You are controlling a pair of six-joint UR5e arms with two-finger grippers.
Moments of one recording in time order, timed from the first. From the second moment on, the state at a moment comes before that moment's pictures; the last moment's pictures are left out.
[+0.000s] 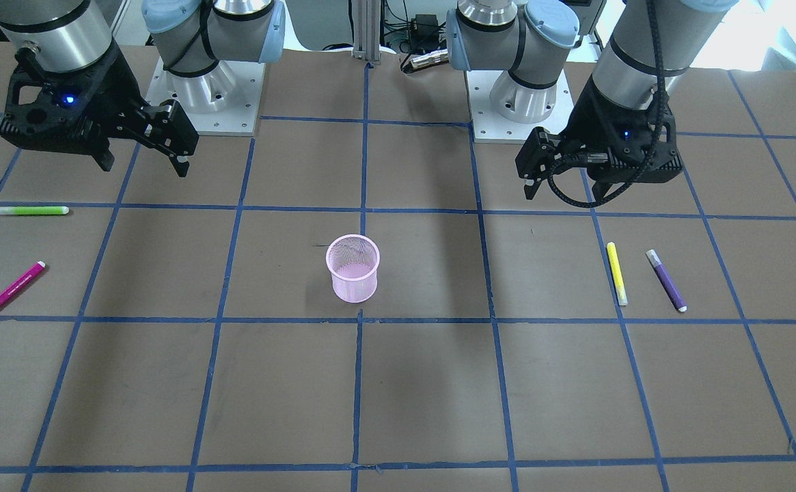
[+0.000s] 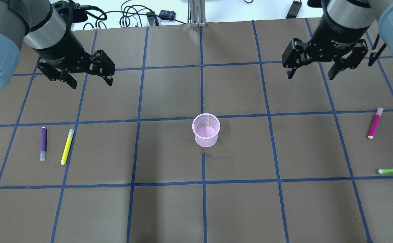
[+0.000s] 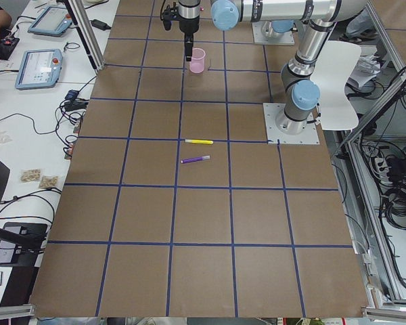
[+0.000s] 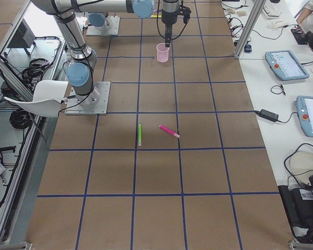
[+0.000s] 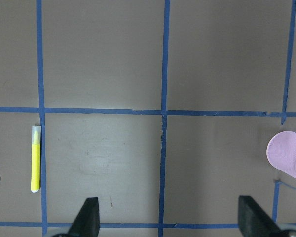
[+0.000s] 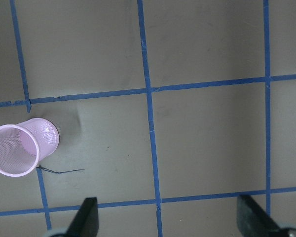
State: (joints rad) left arm -1.52 -1.55 -1.64 -1.49 1.54 0.03; right arm 1.53 -1.59 1.58 -1.56 -1.56 0.04
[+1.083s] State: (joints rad) left arm -1.51 -1.53 -1.67 -1.54 1.55 0.03; right arm 1.20 -1.57 1.80 -1.77 -1.57 -0.18
